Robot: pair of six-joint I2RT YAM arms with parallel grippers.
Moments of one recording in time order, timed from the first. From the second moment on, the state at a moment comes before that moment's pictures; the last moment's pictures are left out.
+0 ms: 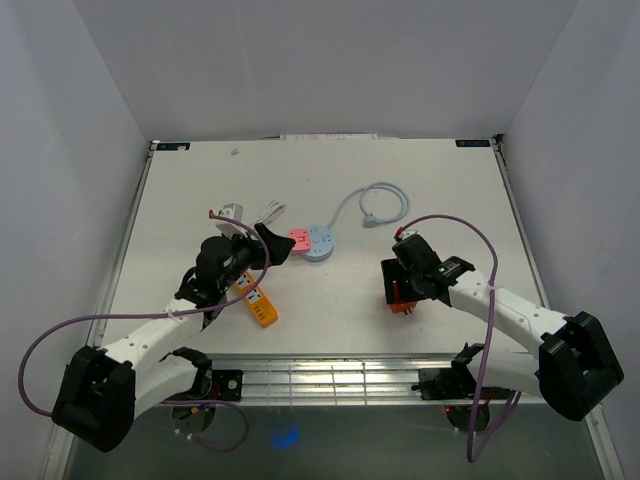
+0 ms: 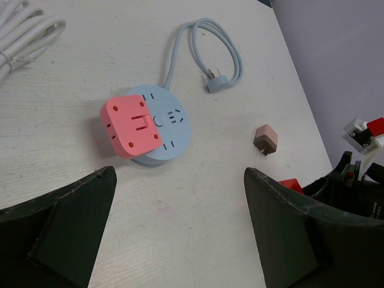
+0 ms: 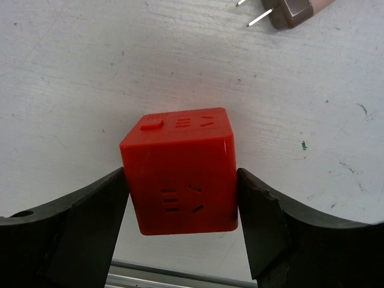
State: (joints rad) left arm -0.44 1.01 0.40 0.40 0.11 -0.64; right arm 0.65 1.15 0.66 -0.58 0.16 0.40
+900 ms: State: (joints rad) left arm -0.46 1.29 0.72 0.33 0.49 -0.83; right arm 0.75 1.08 0.67 -0.17 0.07 0.13
